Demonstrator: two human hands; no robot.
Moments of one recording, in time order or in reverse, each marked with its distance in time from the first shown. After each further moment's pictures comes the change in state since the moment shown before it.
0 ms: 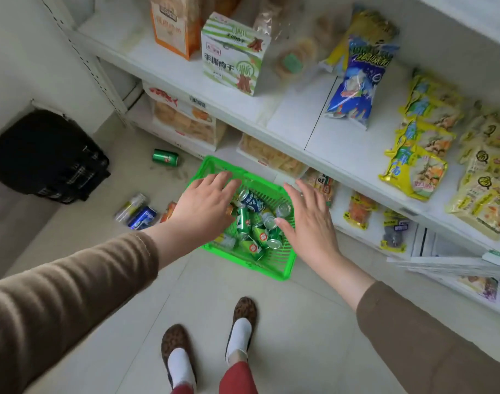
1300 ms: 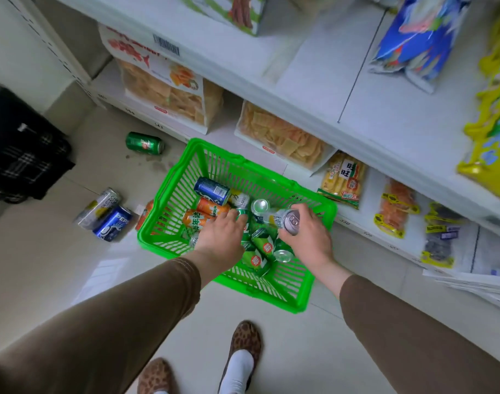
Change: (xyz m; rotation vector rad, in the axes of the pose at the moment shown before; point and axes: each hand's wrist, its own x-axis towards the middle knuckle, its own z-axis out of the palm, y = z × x) left_hand 0.086 0.012 0.246 -0.106 -0.350 -0.126; right_hand 0.069 0.109 0.241 0.248 -0.148 0.318
